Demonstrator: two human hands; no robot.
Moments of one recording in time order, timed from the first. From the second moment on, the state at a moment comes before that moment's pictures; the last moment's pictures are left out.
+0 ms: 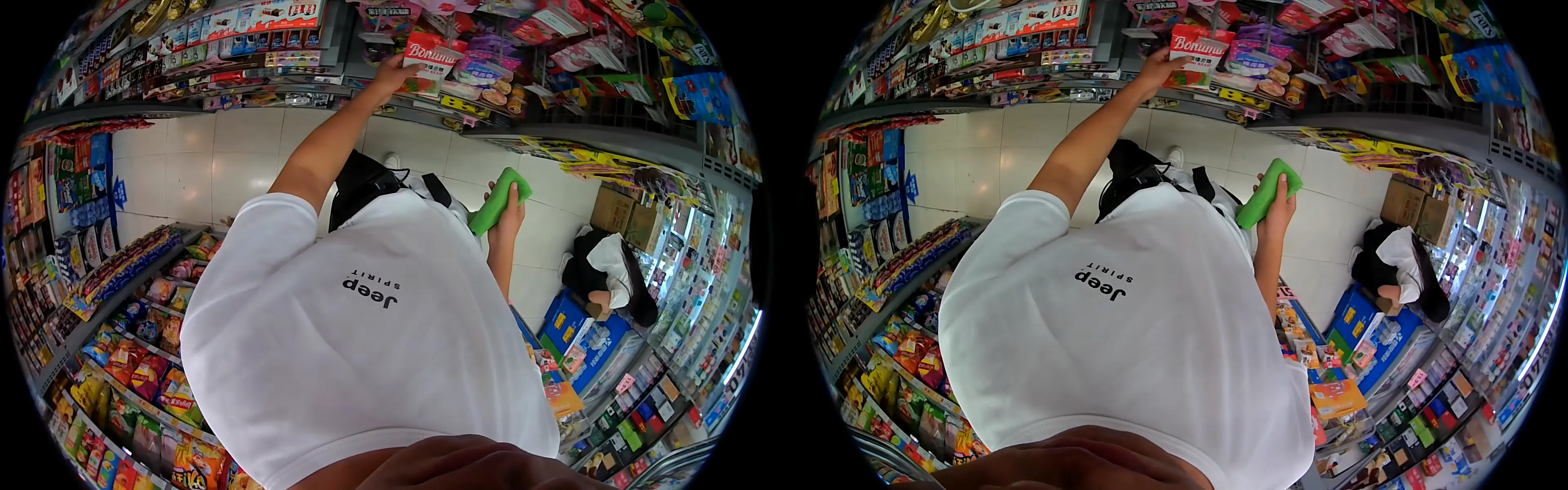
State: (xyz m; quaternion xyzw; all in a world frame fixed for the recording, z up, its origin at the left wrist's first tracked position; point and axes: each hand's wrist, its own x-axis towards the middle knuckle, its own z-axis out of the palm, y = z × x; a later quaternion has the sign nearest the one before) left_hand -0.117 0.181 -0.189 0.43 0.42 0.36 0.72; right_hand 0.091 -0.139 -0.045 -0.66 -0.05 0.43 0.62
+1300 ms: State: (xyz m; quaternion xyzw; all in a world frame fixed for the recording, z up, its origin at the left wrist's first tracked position) left_hand -0.116 0.186 -0.174 0.43 0.42 0.34 0.72; right_hand 0.084 -0.138 -0.055 -0.68 -0.02 0.43 0.60
